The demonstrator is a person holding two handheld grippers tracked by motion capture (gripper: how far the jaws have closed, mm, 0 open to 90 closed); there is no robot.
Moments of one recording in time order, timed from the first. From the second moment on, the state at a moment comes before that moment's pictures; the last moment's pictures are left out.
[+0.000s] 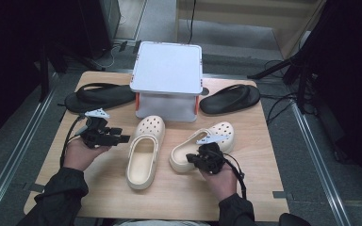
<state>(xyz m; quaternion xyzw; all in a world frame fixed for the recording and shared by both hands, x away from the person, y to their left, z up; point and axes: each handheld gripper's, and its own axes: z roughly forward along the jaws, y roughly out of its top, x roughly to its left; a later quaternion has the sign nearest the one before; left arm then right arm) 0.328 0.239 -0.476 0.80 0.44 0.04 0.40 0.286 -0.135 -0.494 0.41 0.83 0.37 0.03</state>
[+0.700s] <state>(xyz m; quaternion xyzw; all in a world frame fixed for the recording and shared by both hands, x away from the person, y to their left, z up) 0.340 0.232 -0.476 0.81 0.43 0.04 0.39 0.255 -0.179 -0.492 0.43 0.83 0.35 0.03</state>
